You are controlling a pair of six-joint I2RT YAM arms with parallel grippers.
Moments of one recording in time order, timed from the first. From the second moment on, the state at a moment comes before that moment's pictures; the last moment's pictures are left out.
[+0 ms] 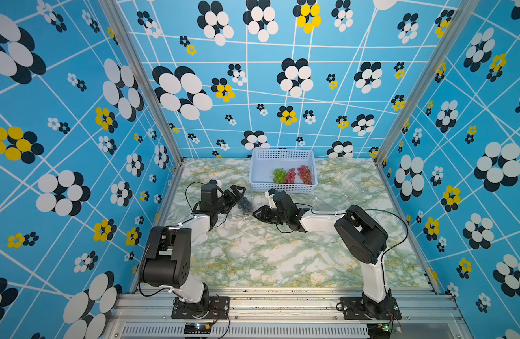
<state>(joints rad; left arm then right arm) -0.07 1.58 0.74 0.33 0.48 -0.90 0.78 2.05 1.20 0.28 -0.31 0.88</state>
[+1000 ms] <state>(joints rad) -0.04 1.58 0.72 0.35 0.48 -0.89 0.78 2.12 1.23 0.39 -0.38 0.92</state>
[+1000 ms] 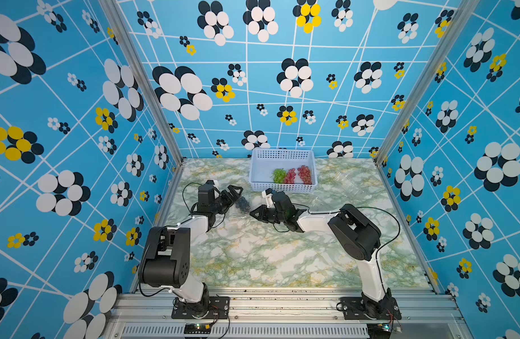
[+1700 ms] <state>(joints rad) 0.01 1.56 0.71 0.35 0.48 -0.87 0.79 2.18 1.29 0.42 -0.40 0.93</state>
